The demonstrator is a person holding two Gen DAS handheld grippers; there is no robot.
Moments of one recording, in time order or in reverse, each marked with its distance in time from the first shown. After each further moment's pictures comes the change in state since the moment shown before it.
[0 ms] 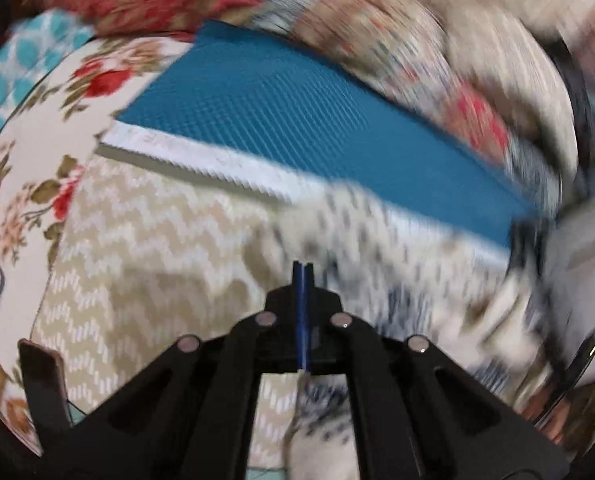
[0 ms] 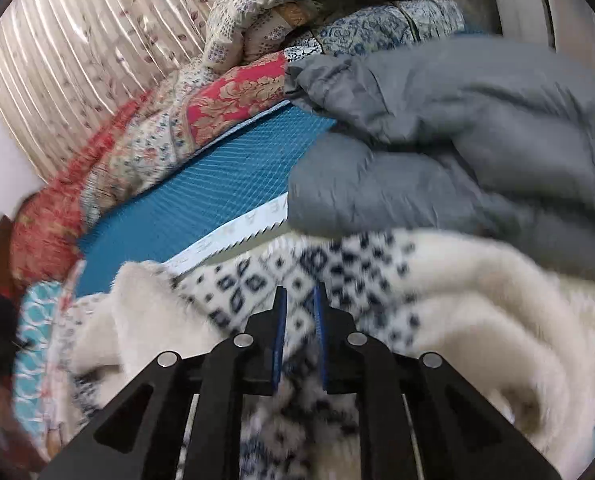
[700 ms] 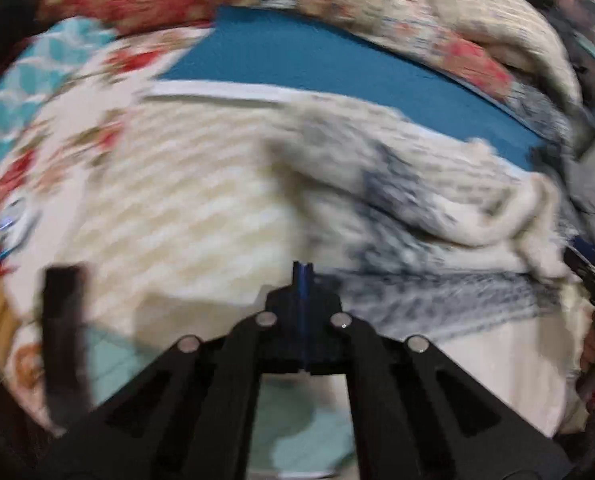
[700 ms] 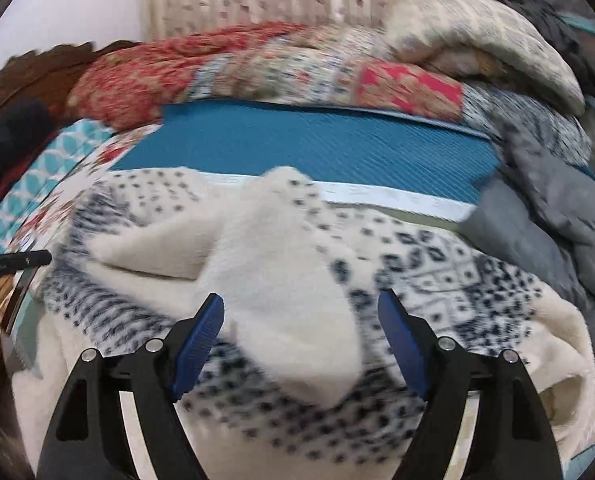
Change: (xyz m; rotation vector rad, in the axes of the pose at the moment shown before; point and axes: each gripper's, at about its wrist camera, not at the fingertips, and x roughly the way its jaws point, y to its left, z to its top) left arm -0.029 0.047 -0.106 0.046 -0.037 0.155; right arm -0.001 0.158 -0.078 -0.616 0.074 0.082
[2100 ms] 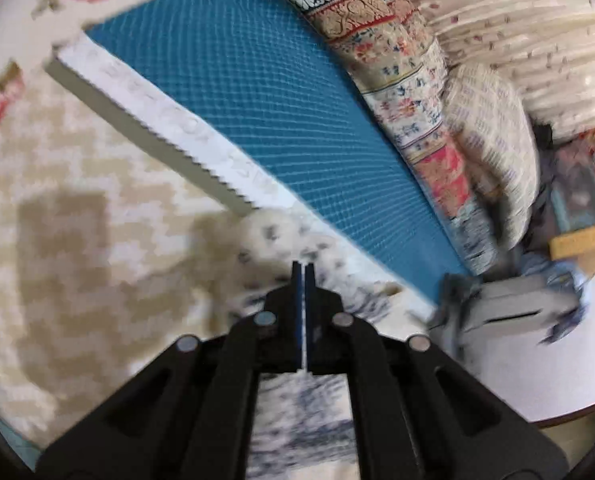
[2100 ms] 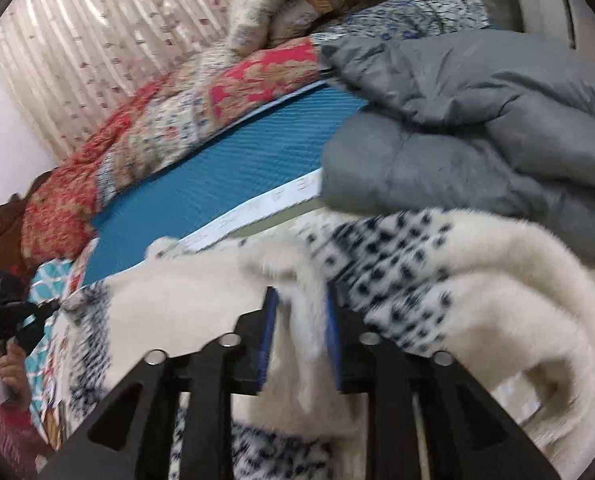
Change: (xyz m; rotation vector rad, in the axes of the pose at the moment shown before) left arm 0.073 0.001 0.143 -0.383 0.103 -0.393; right arm -0.006 -0.146 -0.019 0.573 -0.041 -0.015
